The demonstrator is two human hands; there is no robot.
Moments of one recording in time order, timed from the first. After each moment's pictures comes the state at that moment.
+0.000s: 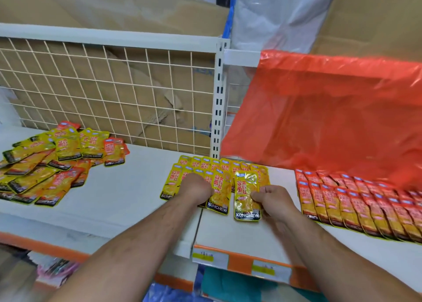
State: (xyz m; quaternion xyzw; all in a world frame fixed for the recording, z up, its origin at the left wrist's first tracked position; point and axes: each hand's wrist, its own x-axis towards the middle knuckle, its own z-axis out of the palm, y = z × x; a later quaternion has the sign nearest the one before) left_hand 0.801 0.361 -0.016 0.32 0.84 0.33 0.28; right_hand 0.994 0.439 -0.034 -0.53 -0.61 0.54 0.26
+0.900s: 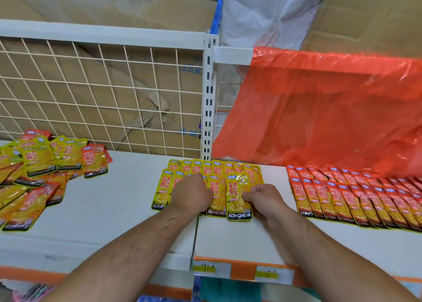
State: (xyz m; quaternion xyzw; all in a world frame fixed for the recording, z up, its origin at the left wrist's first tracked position) left_hand 0.791 0.372 -0.022 0.49 0.84 0.18 0.12; right_hand 0.974 0.447 -0.039 -0.58 -0.59 0.51 0.23
